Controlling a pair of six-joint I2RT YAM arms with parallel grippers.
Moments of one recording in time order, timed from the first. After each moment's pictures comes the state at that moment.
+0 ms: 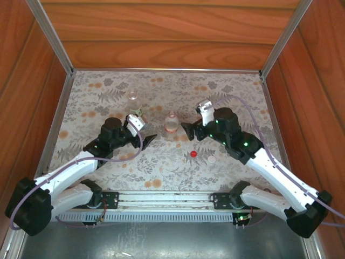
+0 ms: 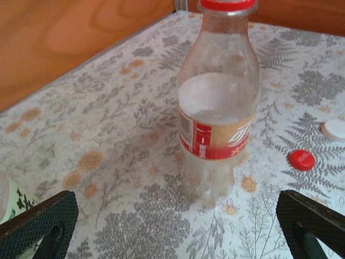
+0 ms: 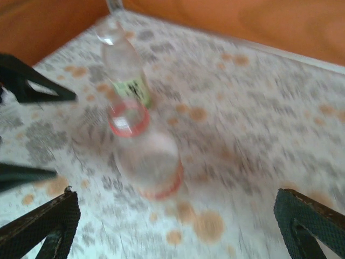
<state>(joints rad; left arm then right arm) -0.58 1.02 0.49 0.18 0.32 0.21 0.73 0.93 0.90 -0.49 0.02 0.11</state>
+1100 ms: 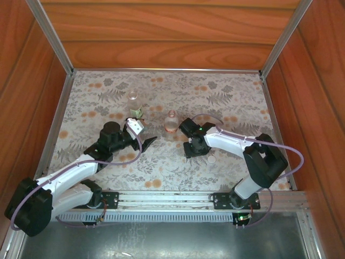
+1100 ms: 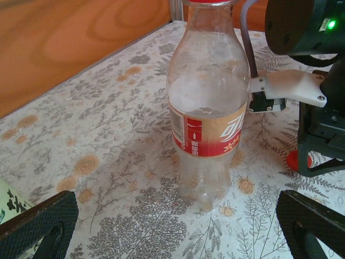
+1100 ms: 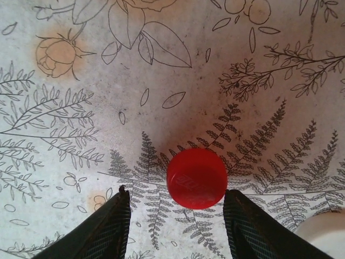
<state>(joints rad) -0.58 1.01 0.41 0.29 0.34 0.20 0.78 1.59 0.92 -0.77 0.03 0.51</state>
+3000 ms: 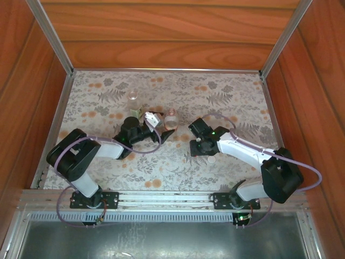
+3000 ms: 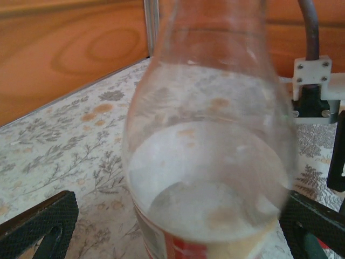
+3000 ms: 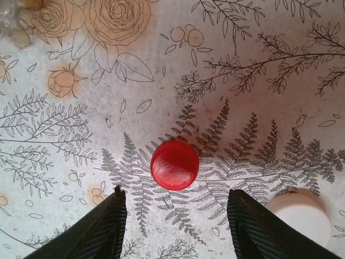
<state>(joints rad) -0.66 1.66 0.53 0.97 0.40 0.07 0.73 1.38 0.81 -0.72 0.05 0.55</state>
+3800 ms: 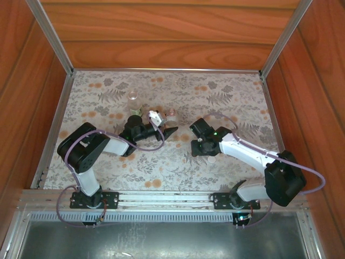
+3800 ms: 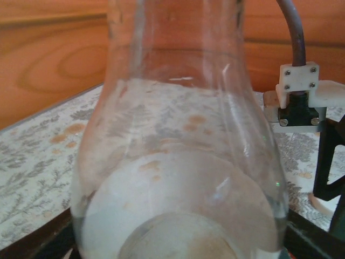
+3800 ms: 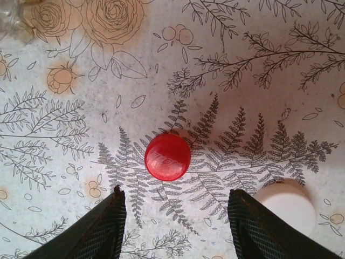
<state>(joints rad) -0.67 1.77 0.59 1.08 0.50 0.04 0.72 1.34 0.81 -0.75 0.06 0.56</state>
